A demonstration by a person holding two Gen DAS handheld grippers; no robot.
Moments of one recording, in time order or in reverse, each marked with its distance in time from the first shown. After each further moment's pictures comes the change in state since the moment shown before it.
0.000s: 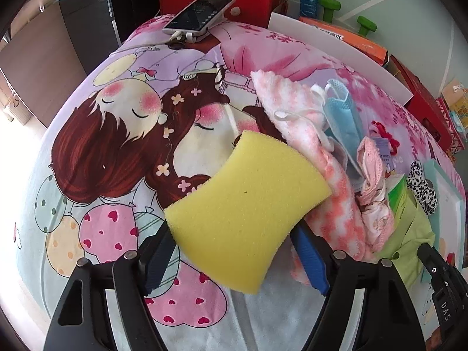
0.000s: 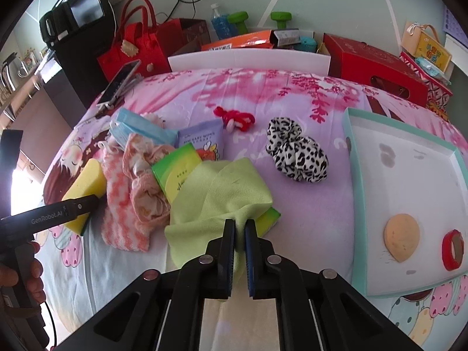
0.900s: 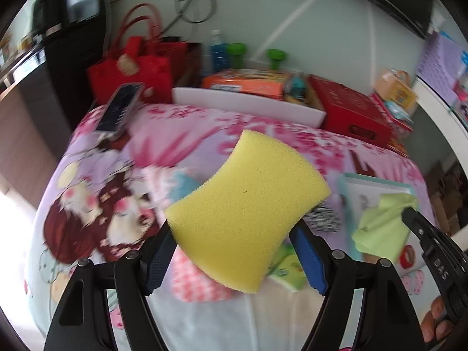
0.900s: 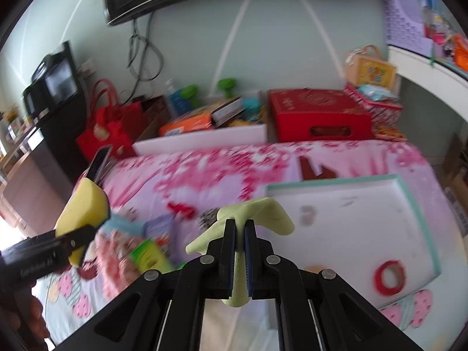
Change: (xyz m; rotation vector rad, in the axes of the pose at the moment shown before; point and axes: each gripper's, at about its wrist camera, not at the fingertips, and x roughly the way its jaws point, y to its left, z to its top) left arm -0.099 -0.131 0.016 0.260 -0.209 -0.169; right arm -0.096 -0.075 0.042 0.165 -0.274 -0.108
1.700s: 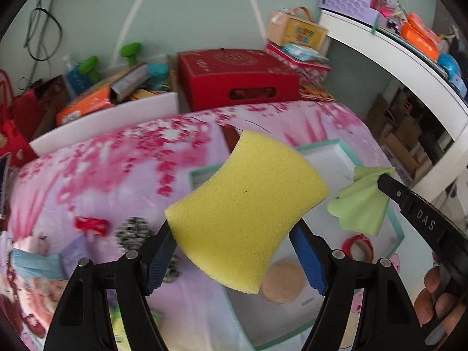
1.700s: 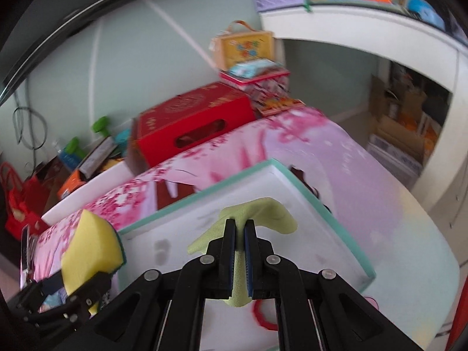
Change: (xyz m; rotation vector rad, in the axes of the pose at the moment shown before) left arm 0.084 -0.206 0.000 0.340 0.065 -0.253; right arm 0.021 -0.184 0.000 0.382 -0.009 -0.306
